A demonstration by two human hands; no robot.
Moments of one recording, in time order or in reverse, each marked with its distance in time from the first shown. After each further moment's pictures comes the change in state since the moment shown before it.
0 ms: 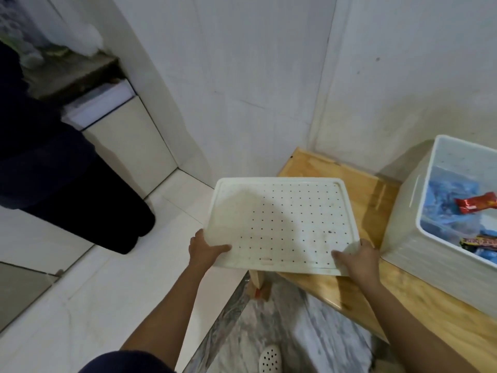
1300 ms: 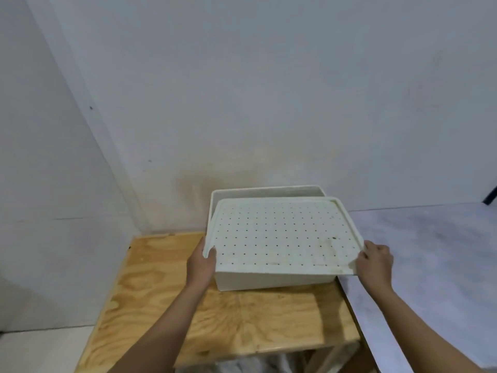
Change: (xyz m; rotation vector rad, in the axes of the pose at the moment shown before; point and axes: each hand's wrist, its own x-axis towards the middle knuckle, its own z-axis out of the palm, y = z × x) left_hand -0.202 0.222 0.213 -0.085 -0.375 0.755; right_hand -0.084 0.184 -0.321 0.149 0.785 0.094
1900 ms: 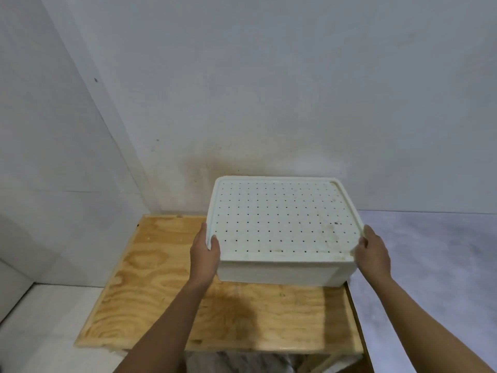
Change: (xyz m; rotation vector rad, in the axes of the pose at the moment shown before) left_hand 0.011 -0.008 0.026 -0.024 0.143 -0.038; right_hand 0.069 0.009 0.046 -0.088 -0.149 -0.131
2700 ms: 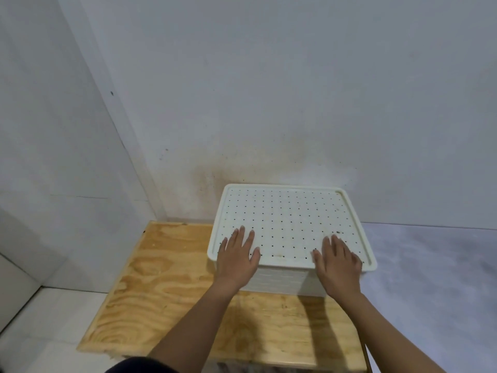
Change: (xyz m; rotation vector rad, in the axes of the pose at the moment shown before) left_hand -0.003 0.016 0.045 0.850 -0.283 0.365; right_hand -0.038 -0.041 0.034 -0.351 -0.159 -0.263
